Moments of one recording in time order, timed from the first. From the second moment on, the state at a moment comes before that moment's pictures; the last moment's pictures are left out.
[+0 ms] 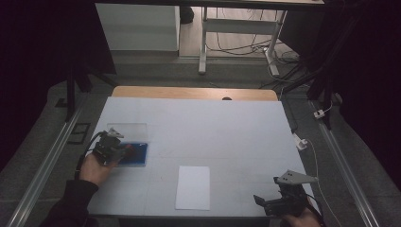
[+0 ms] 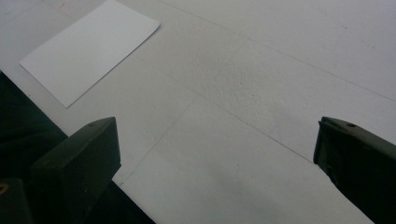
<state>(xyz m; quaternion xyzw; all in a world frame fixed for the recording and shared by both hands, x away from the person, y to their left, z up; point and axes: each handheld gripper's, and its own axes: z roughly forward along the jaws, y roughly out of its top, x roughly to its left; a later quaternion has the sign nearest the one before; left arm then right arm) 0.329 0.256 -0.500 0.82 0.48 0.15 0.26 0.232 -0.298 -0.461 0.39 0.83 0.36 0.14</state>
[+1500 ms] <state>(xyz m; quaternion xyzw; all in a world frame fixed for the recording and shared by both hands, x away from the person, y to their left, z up) 0.329 0.282 -0.492 0.79 0.52 0.12 0.29 0.231 -0.299 -0.461 0.39 0.83 0.37 0.14</state>
